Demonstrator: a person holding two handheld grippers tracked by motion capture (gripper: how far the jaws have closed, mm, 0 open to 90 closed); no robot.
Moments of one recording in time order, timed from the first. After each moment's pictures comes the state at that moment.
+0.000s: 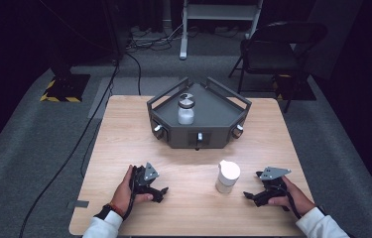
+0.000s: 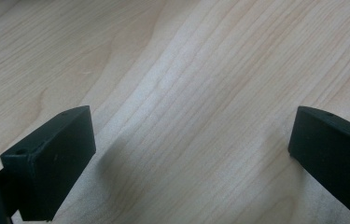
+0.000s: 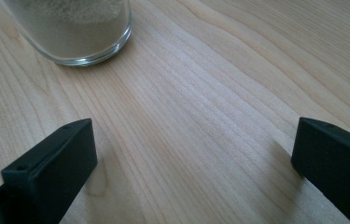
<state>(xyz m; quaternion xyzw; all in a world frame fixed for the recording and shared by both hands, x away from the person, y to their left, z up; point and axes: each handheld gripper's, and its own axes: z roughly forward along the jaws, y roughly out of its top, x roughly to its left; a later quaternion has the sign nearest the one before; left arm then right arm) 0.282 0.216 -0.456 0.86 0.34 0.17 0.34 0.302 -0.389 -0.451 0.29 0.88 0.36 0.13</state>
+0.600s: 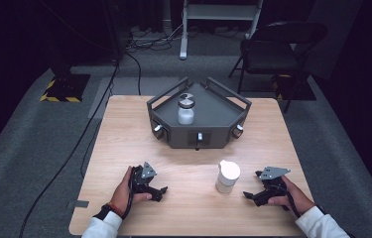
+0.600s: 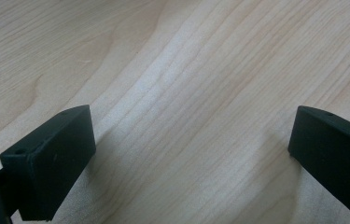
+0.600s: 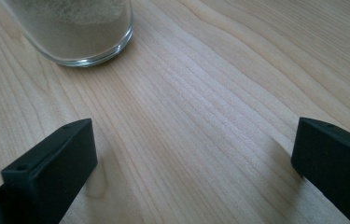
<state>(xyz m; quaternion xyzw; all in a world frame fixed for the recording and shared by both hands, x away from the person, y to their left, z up) 0.288 0.222 -0.457 0.85 0.36 0.15 0.35 0.304 -0.389 -0.451 0.28 0.88 0.36 0.13</state>
